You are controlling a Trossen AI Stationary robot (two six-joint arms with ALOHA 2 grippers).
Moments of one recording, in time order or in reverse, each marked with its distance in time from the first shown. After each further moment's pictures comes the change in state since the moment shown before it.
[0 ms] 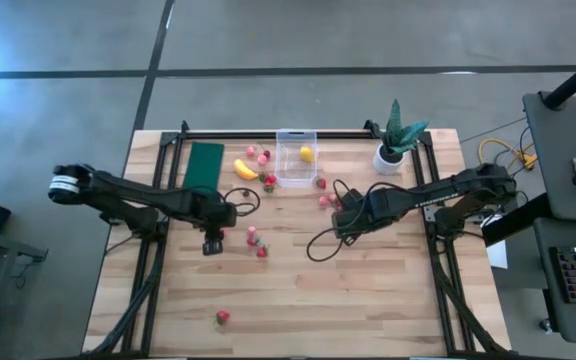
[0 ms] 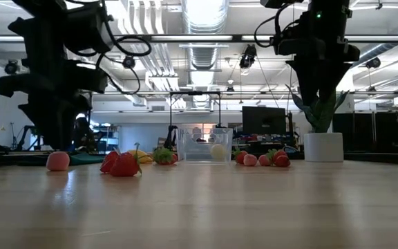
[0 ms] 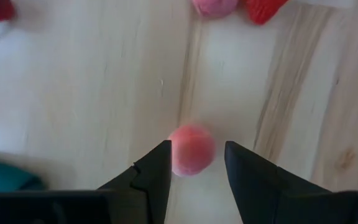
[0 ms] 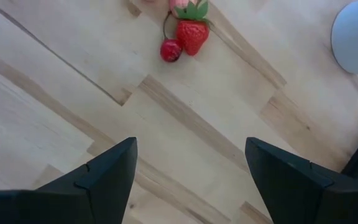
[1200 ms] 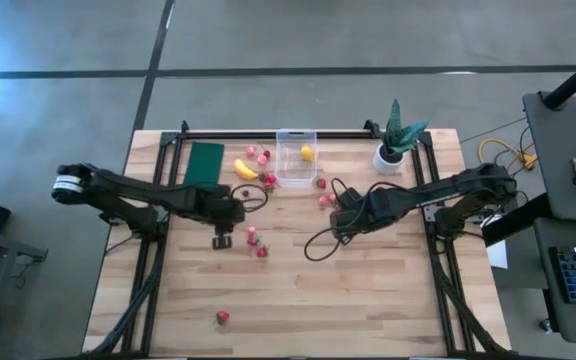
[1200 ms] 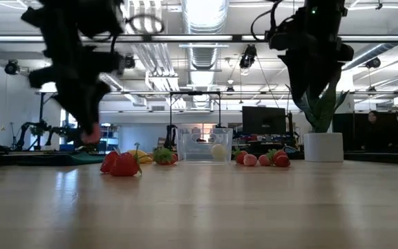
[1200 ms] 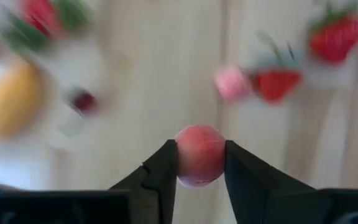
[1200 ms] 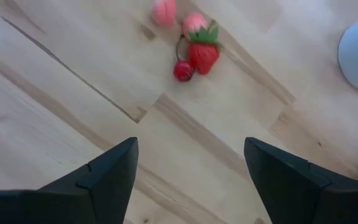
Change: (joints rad) left arm 0.017 0.024 0.133 0.035 -0.145 0.126; right arm 0.009 -0.005 0.024 0.049 0.048 -0.005
